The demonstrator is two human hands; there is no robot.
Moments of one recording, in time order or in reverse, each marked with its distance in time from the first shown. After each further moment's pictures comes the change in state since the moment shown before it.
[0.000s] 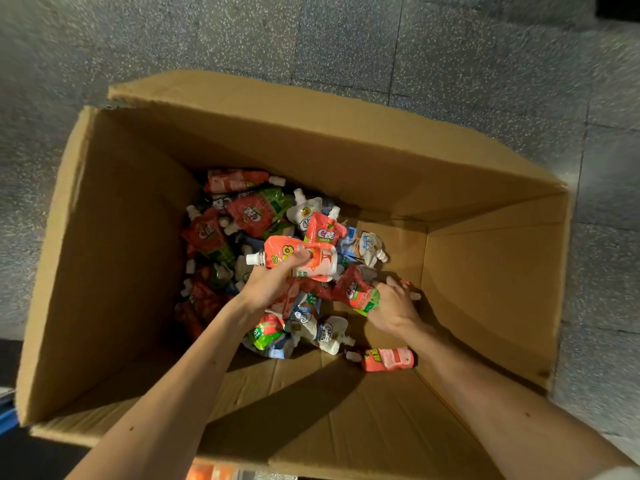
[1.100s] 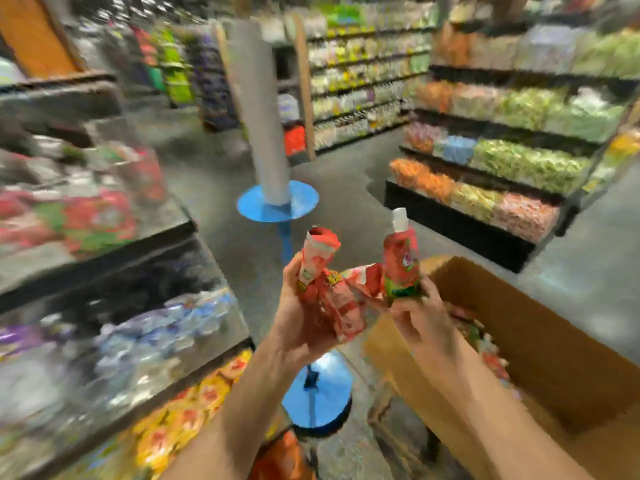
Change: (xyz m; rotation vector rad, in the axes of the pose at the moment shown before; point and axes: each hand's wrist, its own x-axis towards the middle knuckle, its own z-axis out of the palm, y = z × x) left_hand -0.580 -0.214 -0.089 -0.830 -0.165 1.136; right_hand -0.549 -0.247 0.040 1.082 -0.455 -1.051
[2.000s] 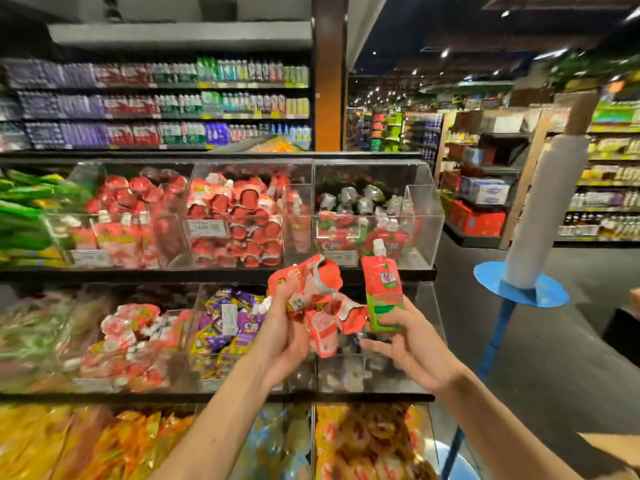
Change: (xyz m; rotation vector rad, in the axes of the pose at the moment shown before) left_hand -0.320 0.149 -0.080 0.105 0.691 0.595; right_hand -0.067 0.080 0.302 -0.097 -0.763 0.378
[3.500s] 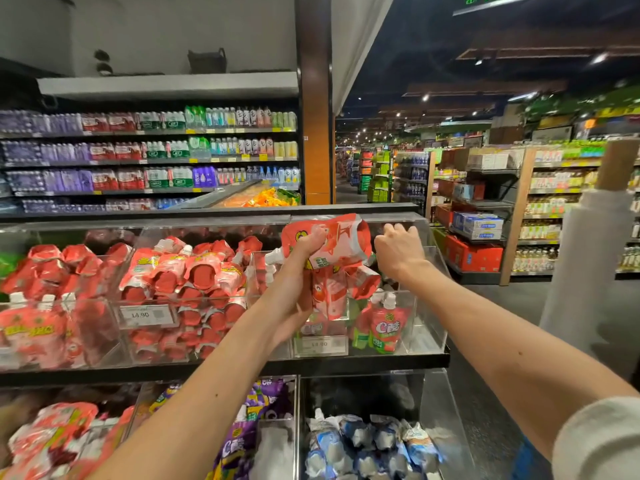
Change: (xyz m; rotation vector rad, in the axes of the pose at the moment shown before) left_hand 0.162 0.106 0.082 0.370 -0.019 0.117; right_hand 0.290 -0.168 -0.043 -2.247 0.475 -0.428
